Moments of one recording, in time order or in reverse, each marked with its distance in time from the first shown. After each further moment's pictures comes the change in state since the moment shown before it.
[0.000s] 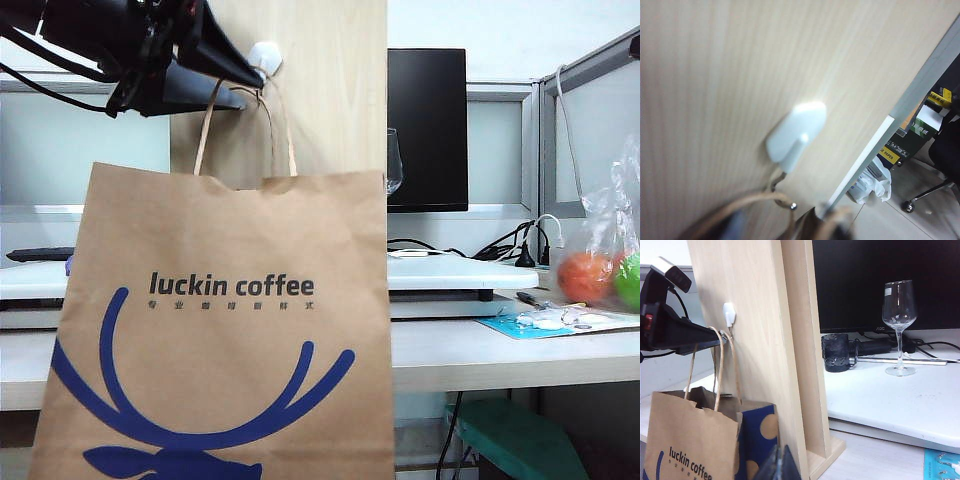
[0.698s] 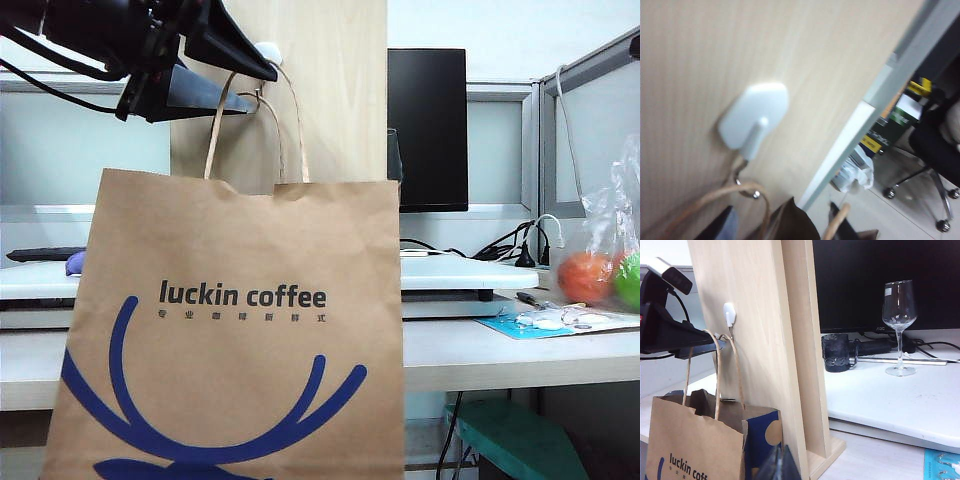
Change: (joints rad) left arm -0.013 0.000 0.000 -0.024 0.065 0.000; right arm 0.000 0.000 0.000 0.000 0.000 0.000
